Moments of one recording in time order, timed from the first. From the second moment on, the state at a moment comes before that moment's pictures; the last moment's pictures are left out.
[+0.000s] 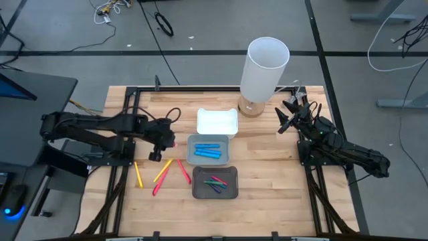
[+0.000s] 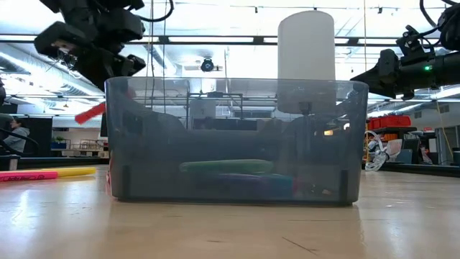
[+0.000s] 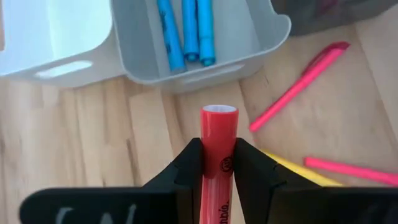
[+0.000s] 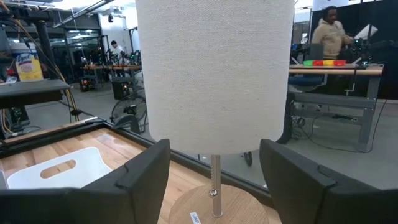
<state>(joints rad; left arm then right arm) 0.04 1.06 0.77 -0.72 -0.02 0.30 -0.40 0.00 0.02 0.07 0.40 0.02</state>
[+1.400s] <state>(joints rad) 0.04 1.47 1.60 -1.34 0.02 -0.04 -0.40 0.00 0.02 0.07 0.40 0.02</state>
